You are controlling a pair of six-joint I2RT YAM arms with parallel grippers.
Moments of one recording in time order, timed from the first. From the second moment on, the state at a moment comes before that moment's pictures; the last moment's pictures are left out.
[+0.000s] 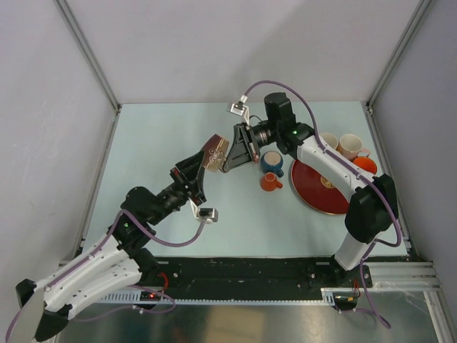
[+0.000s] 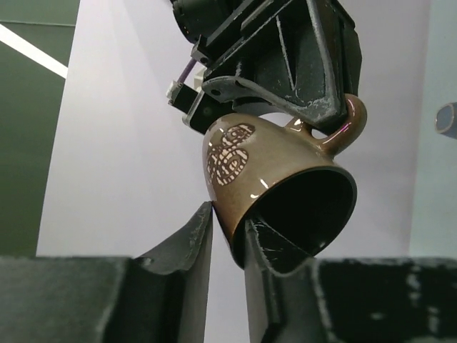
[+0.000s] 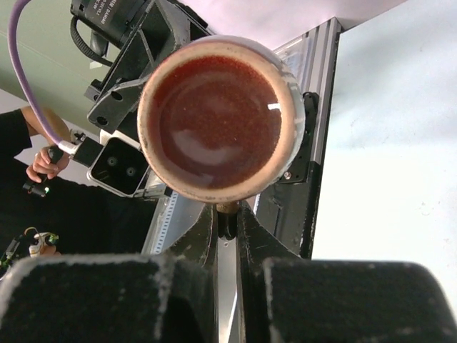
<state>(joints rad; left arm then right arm) -0.81 0.63 0.57 0.25 0.13 1.56 0.58 1.71 1.52 -0.16 -1.39 0.41</state>
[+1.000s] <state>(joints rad) -0.77 1.02 0.94 -0.82 -0.04 0.46 0.69 1.21 1.19 -0.51 -0.56 -0.56</state>
